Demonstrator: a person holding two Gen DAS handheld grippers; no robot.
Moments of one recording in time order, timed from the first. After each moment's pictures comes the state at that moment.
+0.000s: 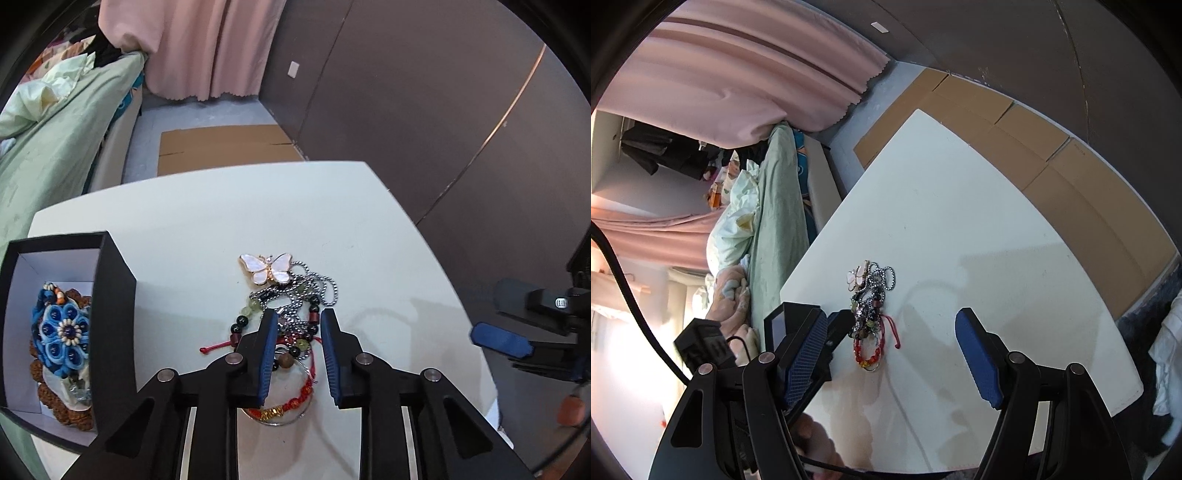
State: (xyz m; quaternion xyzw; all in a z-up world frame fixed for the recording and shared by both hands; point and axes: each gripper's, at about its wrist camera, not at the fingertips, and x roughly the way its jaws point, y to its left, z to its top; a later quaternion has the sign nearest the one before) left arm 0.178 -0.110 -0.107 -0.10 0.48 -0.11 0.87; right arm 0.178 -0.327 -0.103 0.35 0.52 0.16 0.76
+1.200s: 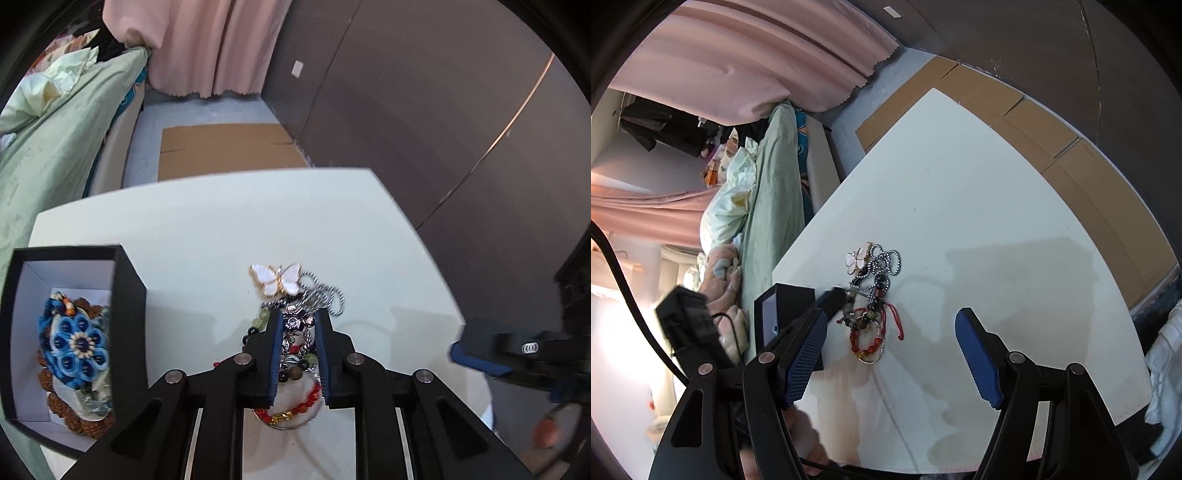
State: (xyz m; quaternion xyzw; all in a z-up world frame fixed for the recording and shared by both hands) left arm 0.186 -0.098 -0.092 -0.12 0.47 -0.11 0.87; right arm 0.190 -0.313 -0.110 0.31 0.55 0.17 0.76
